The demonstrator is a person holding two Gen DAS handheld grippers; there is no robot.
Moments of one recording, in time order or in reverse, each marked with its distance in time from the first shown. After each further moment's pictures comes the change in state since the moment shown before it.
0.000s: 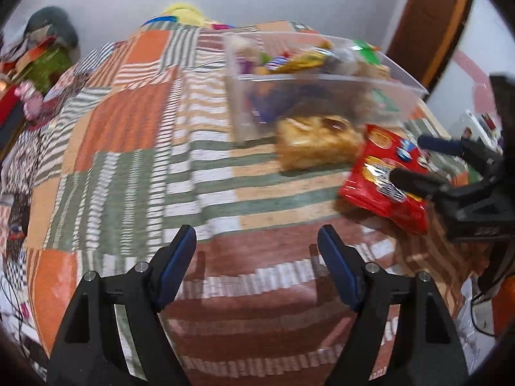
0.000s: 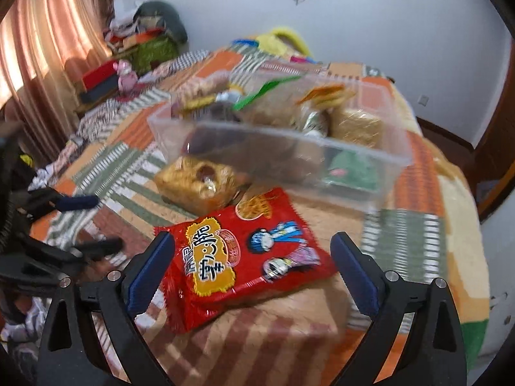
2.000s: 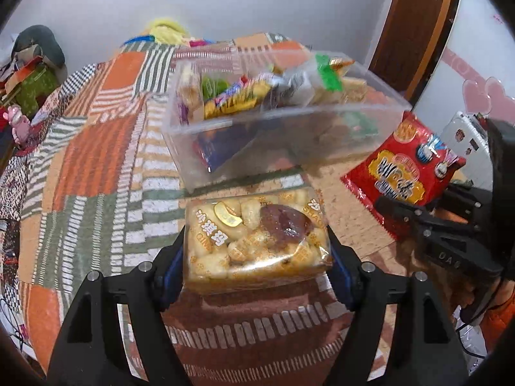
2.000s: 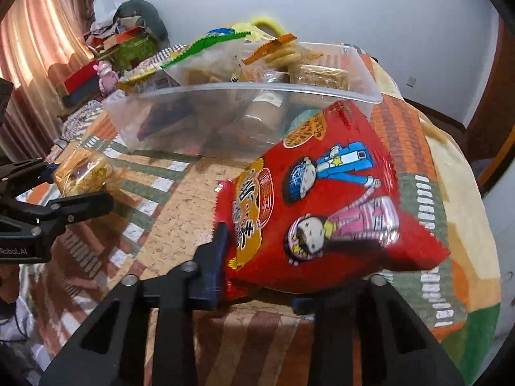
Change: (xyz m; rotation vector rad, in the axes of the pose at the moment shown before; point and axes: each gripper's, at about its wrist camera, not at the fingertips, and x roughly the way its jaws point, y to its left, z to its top) left arm 0.003 -0.056 0.030 0.070 -0.067 -0.027; right arm -0.013 -0.041 -0.031 0.076 -0.008 -0.008
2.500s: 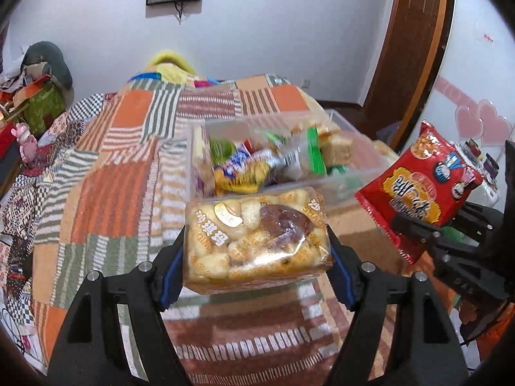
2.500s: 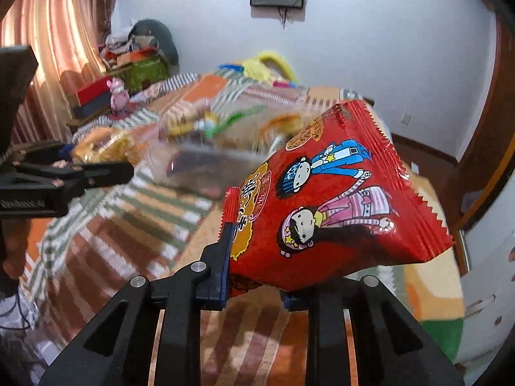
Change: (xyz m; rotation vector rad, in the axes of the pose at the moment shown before) left arm -0.045 0.007 0.041 -0.016 -0.145 -0.002; right arm -0.048 0.010 0.024 -0.071 -0.155 -0.023
